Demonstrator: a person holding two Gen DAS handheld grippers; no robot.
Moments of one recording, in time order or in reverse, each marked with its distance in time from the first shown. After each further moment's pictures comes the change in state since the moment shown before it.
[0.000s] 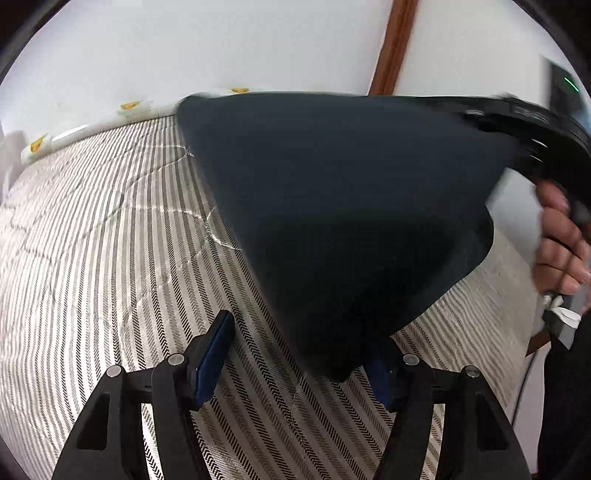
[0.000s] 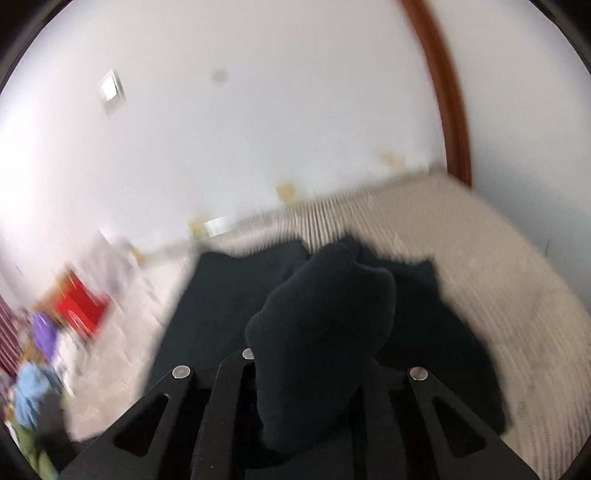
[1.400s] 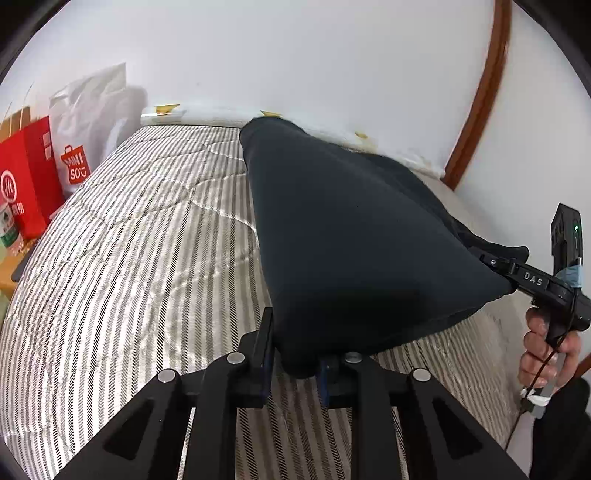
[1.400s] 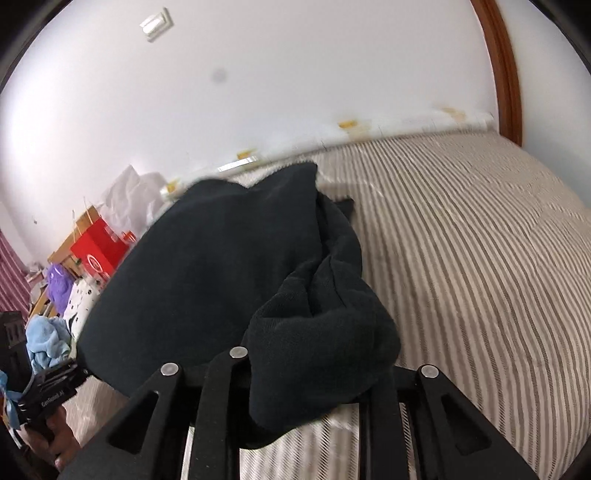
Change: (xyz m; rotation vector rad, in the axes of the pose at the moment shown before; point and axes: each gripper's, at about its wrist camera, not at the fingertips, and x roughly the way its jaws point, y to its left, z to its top) left arm -0.077 0.123 -0.036 -0.219 -0.136 0.168; right arm 0.062 0.068 -0.085 -0.103 0.220 0.066
